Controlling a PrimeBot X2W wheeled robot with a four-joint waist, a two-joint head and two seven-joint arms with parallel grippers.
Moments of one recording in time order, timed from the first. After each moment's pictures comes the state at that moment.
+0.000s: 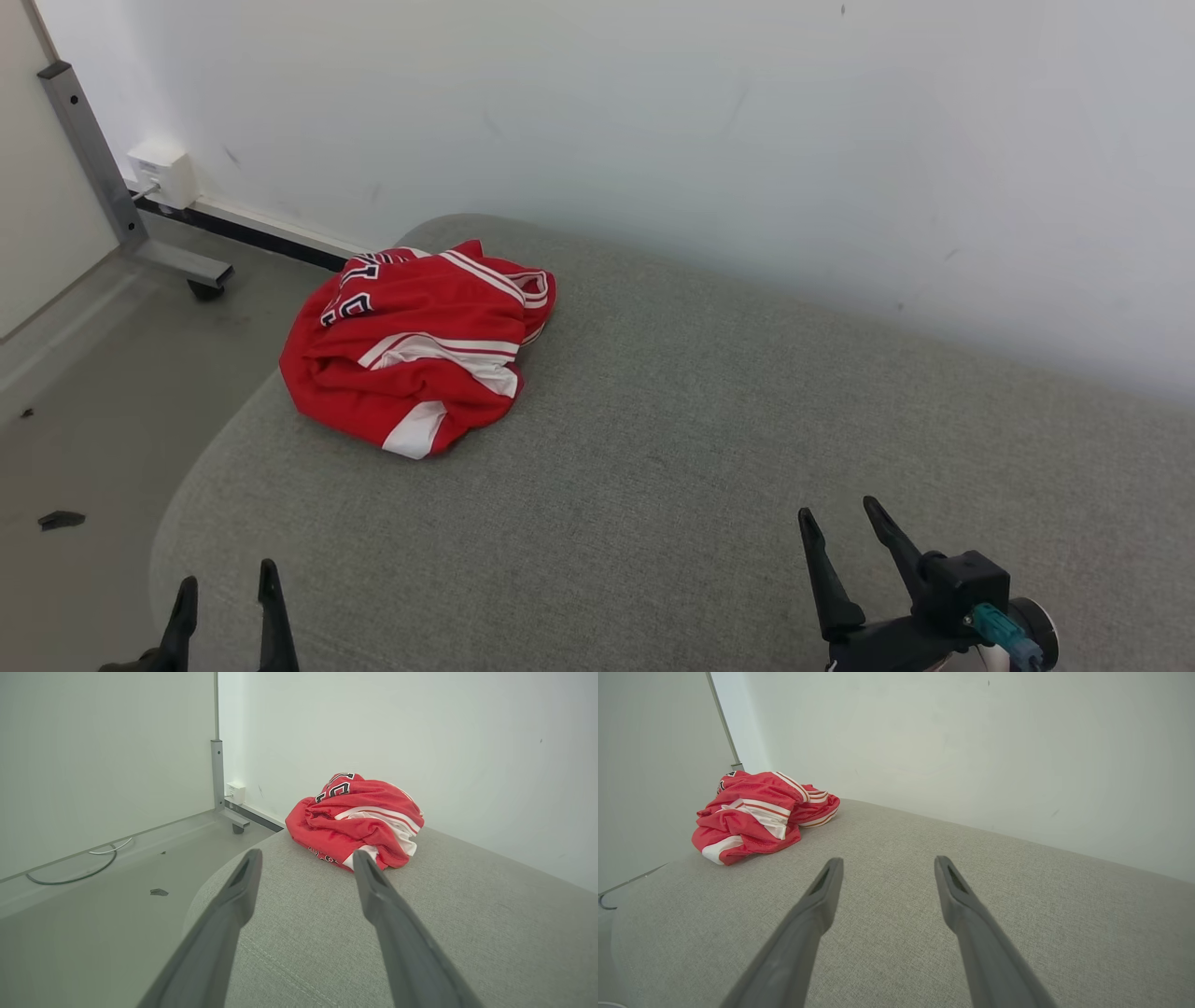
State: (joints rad) left arm 0.09 0.15 -0.01 0.05 -0.28 0.14 -0.17; right arm -0.13 -0.05 0.14 0.43 0.14 0.13 -0.22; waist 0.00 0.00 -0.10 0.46
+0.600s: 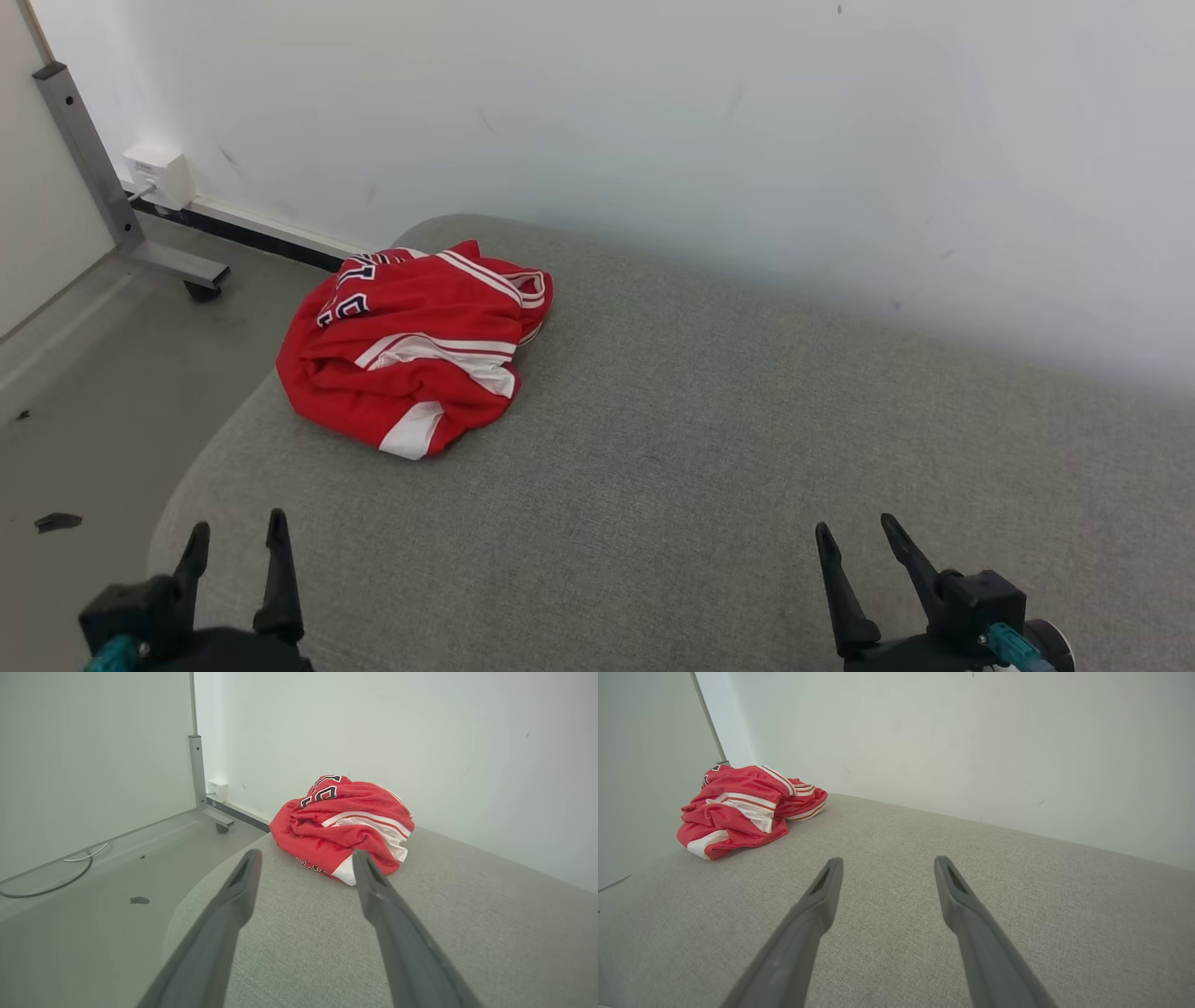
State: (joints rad) left arm -0.01 0.18 -0.03 0.11 -0.31 0.10 -0.10; right arm -0.11 -0.05 0.12 0.44 0.14 0.13 -0.24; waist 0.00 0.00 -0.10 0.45
